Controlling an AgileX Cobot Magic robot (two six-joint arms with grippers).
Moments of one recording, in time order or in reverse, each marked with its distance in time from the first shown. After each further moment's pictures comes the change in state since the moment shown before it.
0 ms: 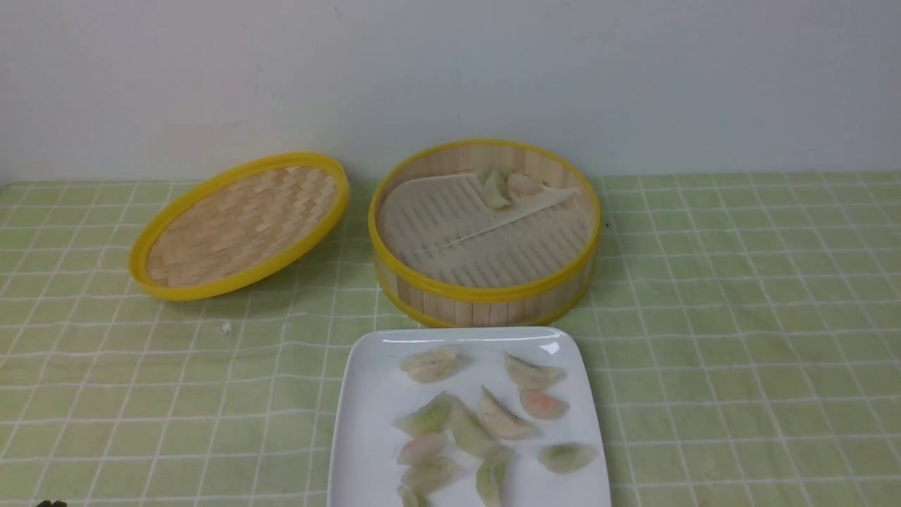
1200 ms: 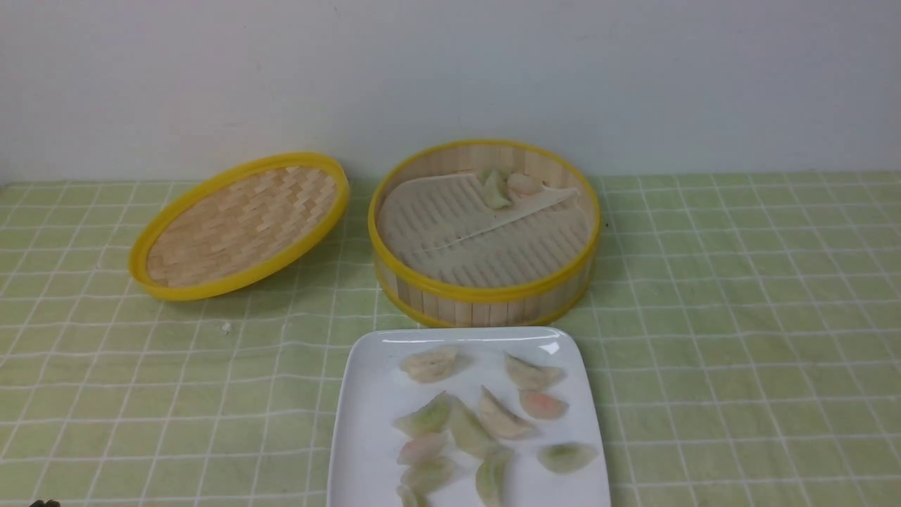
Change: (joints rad) right arm -0.006 0.000 0.009 -0.085 0.110 0.000; left arm 0.027 0.000 0.000 -0.024 0.000 0.000
